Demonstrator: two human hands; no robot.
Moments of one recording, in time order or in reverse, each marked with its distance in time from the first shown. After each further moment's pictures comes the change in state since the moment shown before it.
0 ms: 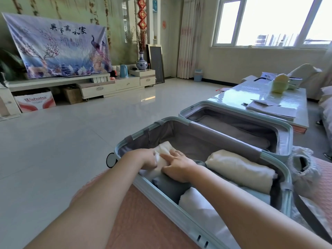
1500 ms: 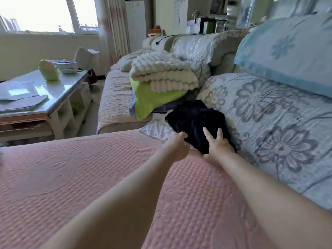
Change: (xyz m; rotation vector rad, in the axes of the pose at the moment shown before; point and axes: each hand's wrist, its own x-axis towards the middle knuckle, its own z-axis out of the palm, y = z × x) left_hand -0.249 0.966 0.277 -0.189 -0.056 1.185; right_hand -0.777 0.694 -0.041 0.004 0.362 1.420
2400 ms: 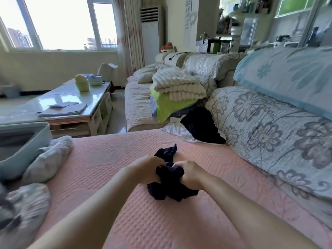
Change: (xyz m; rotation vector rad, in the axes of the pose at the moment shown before) left_hand -0.281 -0.049 -0.110 0.406 -0.162 0.104; right_hand -0.266 -0.112 -0.016 0.523 -0.181 -0.515
